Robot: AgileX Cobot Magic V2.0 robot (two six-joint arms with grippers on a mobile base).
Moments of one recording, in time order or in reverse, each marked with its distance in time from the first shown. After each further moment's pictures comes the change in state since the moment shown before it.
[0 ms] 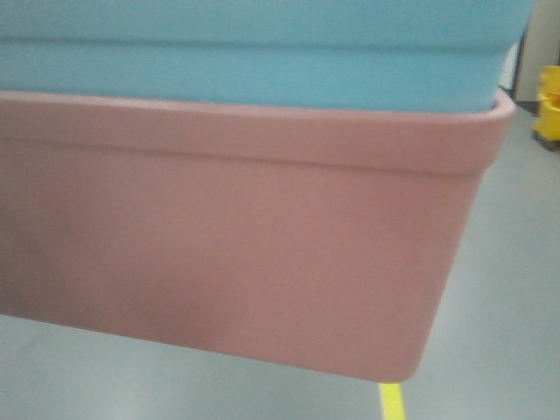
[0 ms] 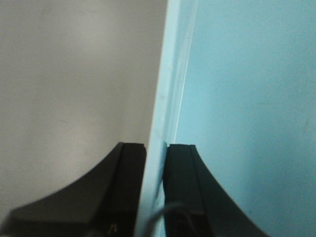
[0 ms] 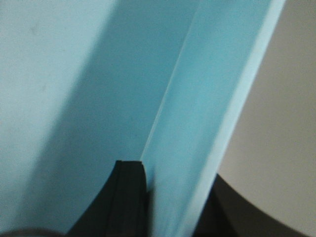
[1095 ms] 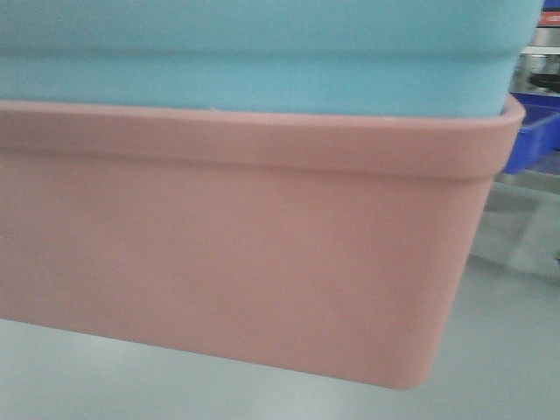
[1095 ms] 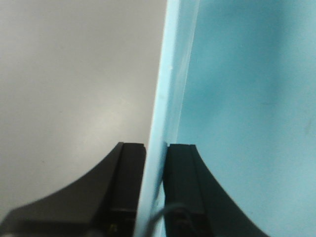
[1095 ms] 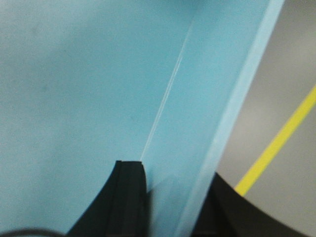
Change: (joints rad) left arm 0.000 0.017 0.002 -0.006 -0.014 0.000; right arm -0.002 0.002 0.000 -0.002 0.017 0.001
